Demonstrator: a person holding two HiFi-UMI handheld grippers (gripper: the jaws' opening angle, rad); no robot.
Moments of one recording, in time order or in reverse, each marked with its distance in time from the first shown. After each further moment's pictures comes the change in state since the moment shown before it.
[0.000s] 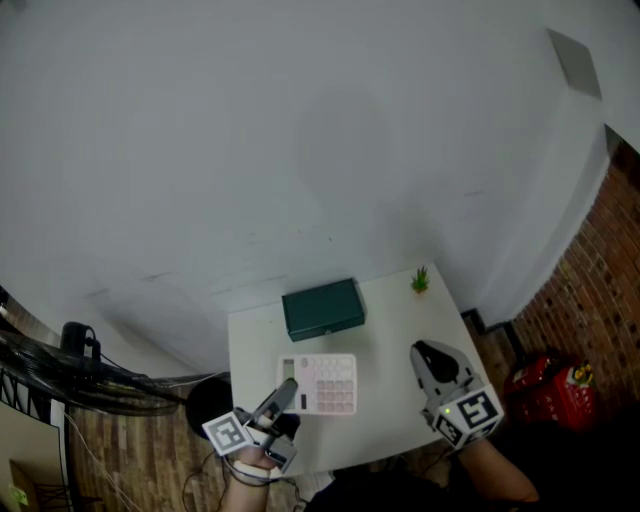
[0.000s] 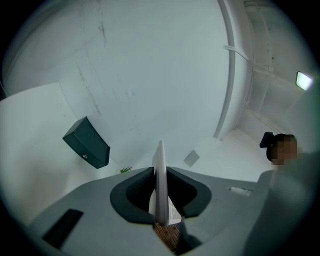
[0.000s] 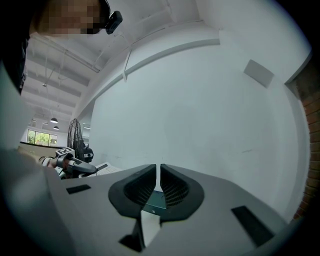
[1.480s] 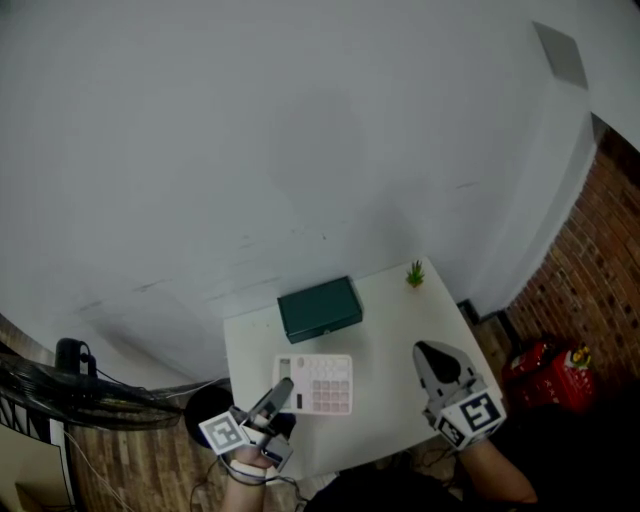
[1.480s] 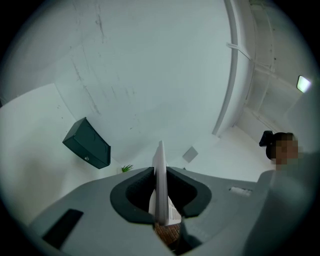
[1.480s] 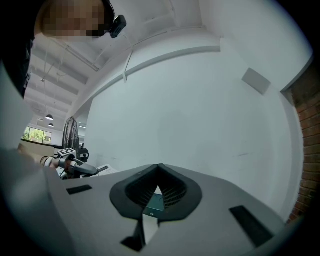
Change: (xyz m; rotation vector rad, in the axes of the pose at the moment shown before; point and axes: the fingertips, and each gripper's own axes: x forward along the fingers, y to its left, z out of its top) left arm -0.007 0.015 0.022 0.021 0.072 -0.025; right arm 0.000 0.019 0.004 -0.025 -0.030 -0.059
